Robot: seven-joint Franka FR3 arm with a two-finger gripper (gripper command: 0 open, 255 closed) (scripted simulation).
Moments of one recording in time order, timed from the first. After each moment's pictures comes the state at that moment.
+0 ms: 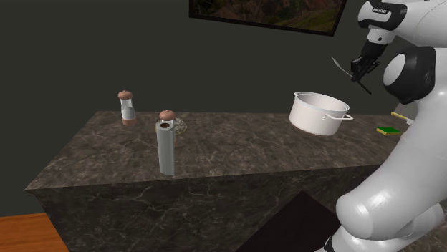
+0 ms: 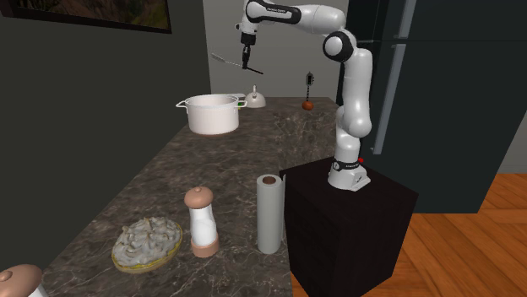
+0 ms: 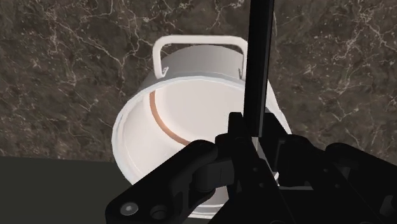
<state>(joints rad) -0.50 0.04 -0.55 -1.38 0.03 1.61 -0.53</state>
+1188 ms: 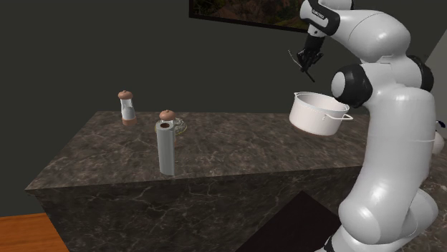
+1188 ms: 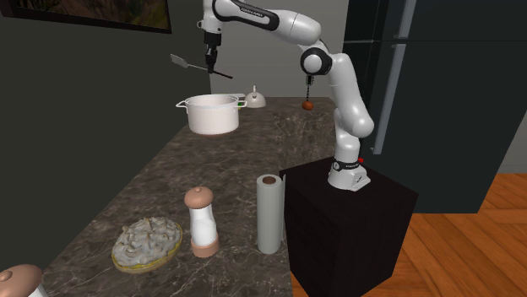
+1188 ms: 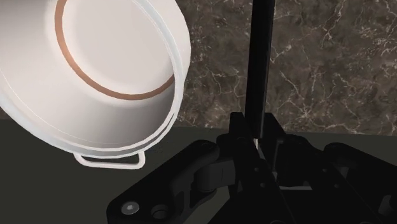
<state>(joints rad) -0.38 0.38 -0.42 -0.92 0.11 1.47 -0.21</state>
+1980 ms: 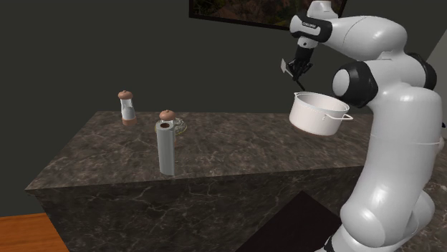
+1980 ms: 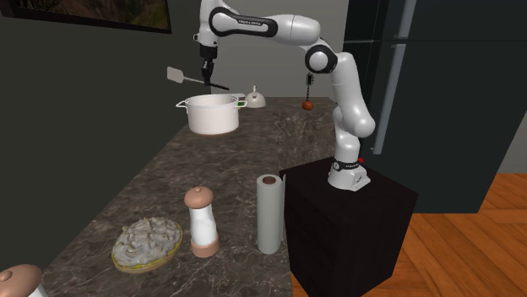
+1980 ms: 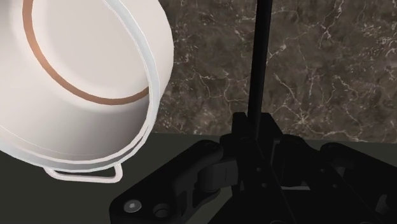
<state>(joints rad) -0.31 0.34 -0.41 -1.14 0.08 1.64 -0.16</state>
